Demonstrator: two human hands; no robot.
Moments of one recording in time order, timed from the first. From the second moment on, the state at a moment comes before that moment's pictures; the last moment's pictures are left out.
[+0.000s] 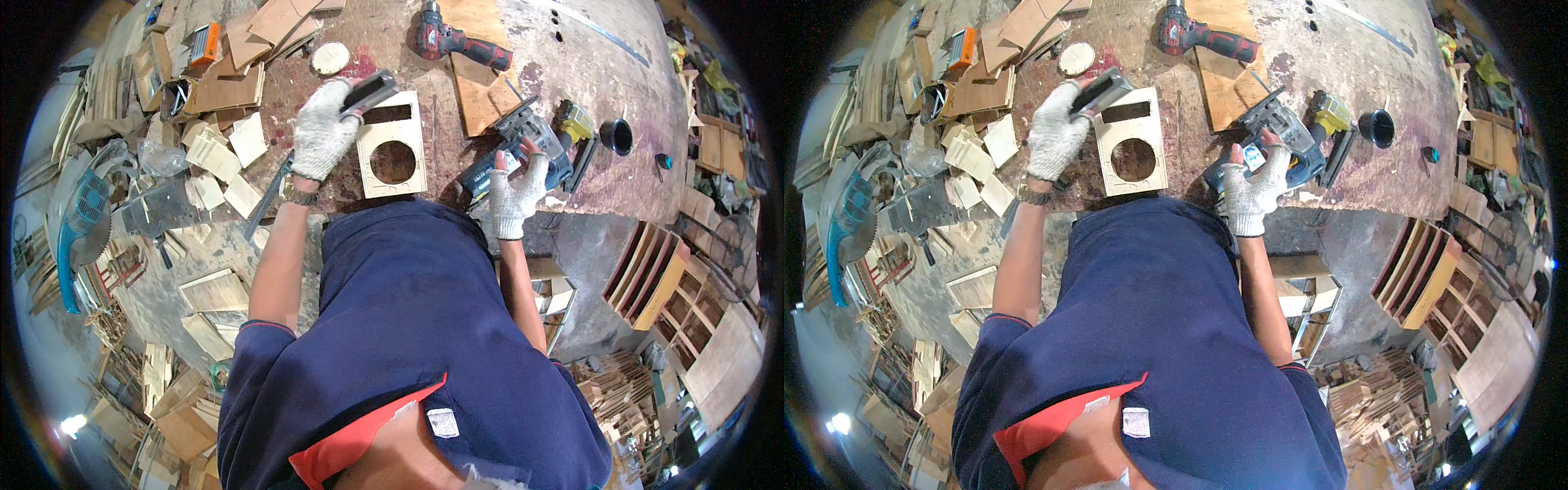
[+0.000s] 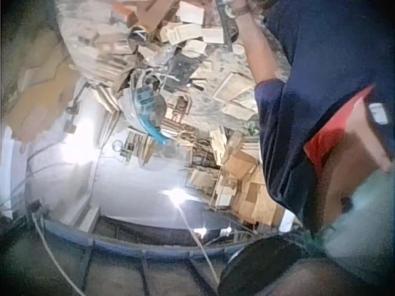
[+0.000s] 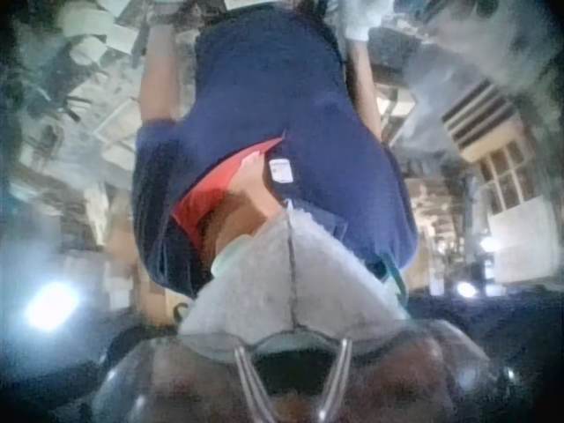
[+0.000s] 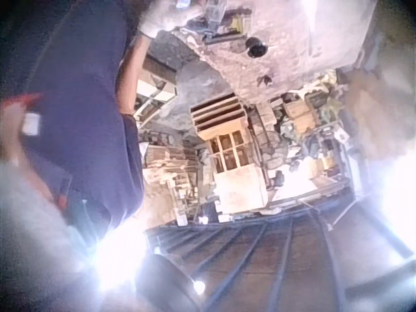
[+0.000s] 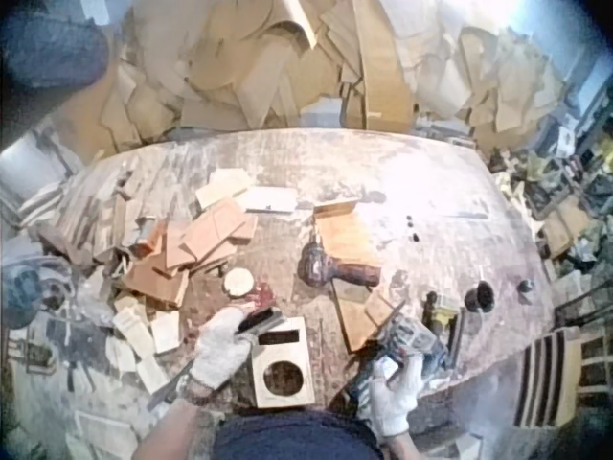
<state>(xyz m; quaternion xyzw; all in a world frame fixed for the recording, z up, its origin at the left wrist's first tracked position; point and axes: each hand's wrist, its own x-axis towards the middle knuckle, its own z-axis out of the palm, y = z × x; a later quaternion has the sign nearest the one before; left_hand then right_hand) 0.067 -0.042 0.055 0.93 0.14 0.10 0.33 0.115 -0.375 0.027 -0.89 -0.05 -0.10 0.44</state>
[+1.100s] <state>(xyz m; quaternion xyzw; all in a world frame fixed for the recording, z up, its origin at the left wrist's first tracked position) -0.002 -0.005 -0.035 0.93 0.34 0.08 0.10 0.174 -0.259 0.040 -0.90 -0.26 0.24 0.26</state>
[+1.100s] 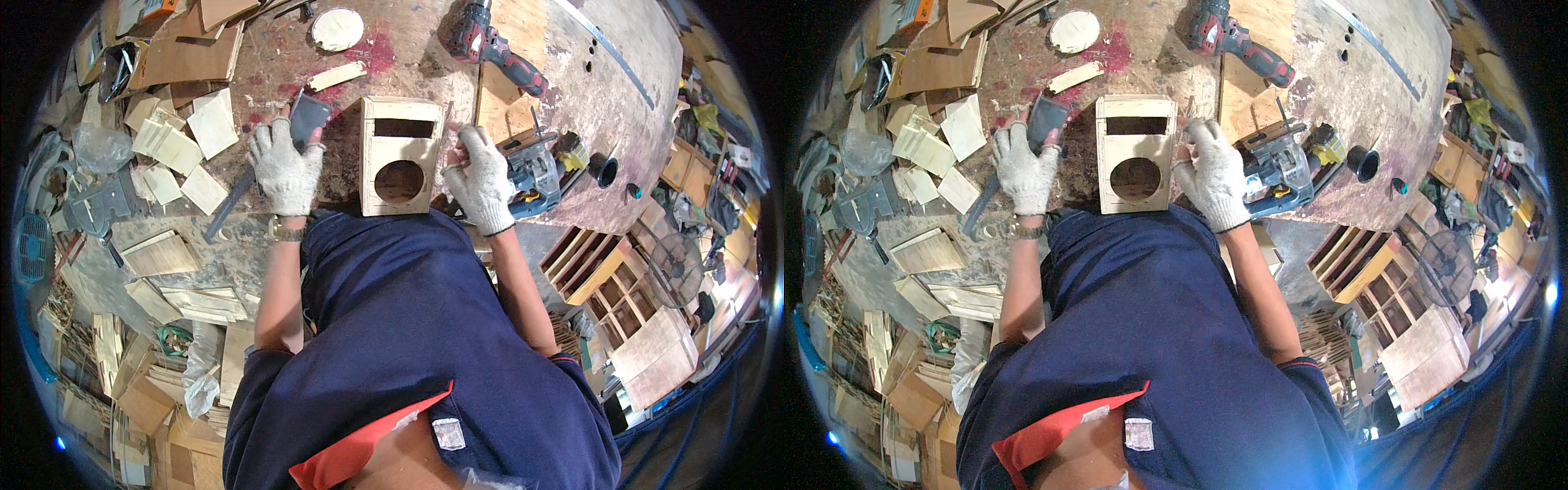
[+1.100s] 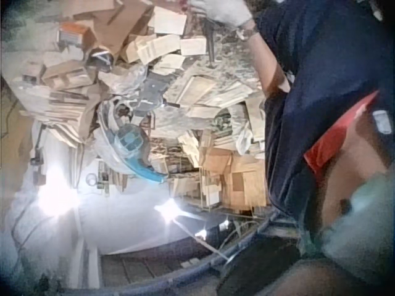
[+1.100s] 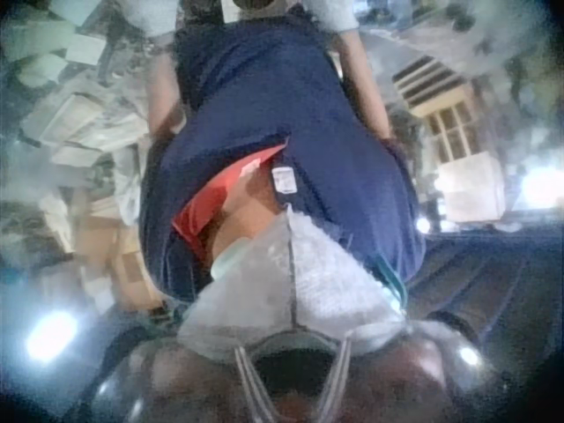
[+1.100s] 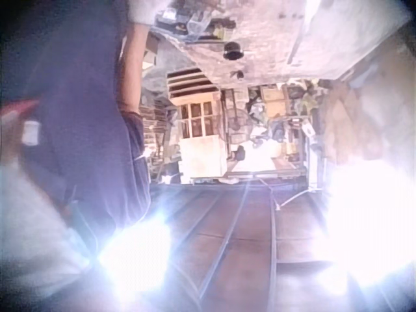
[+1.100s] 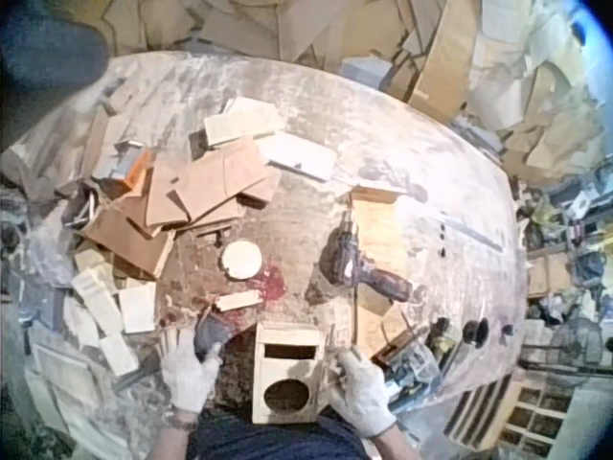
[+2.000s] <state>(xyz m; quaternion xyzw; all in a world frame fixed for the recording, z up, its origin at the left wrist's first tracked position) 0.031 -0.099 0.163 0.90 0.18 0.19 0.35 0.148 -0.268 0.099 -0.58 -0.13 0.40 0.69</state>
